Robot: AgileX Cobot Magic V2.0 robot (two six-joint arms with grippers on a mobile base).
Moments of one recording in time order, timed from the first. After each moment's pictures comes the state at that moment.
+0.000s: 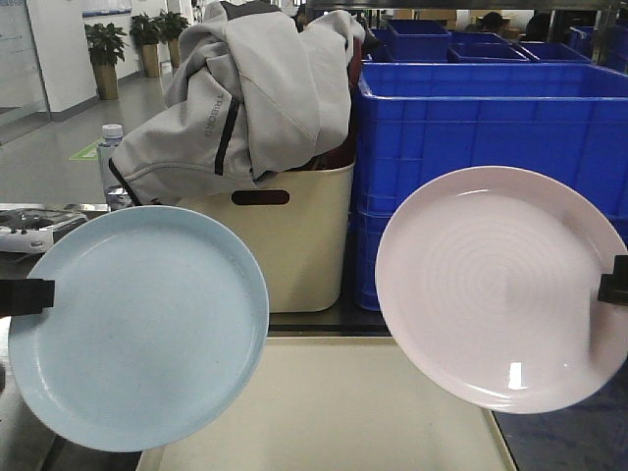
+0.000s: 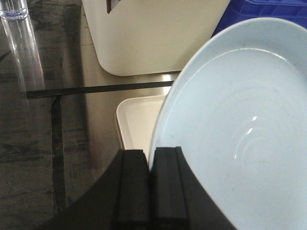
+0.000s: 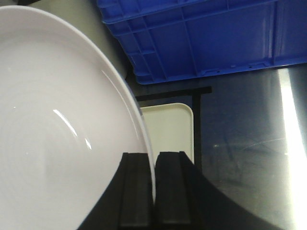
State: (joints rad) left arm -0.13 1.06 -1.17 -0.30 0.75 0.07; right arm -0.02 1.01 -1.15 0.41 0.76 -0.09
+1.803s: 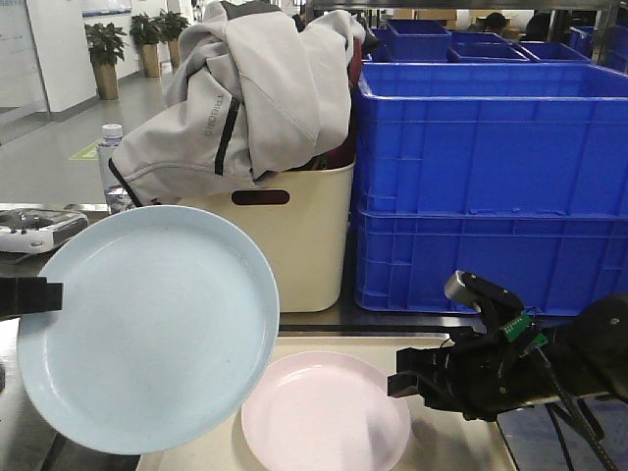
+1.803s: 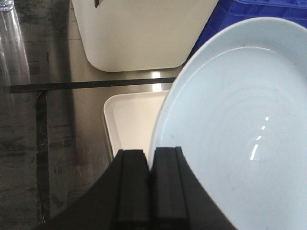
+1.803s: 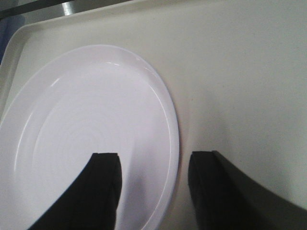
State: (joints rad) left arm -0.13 1.06 -1.17 -0.36 0.77 0.08; right arm 0.17 1.67 -1.15 0.88 0.60 -0.53
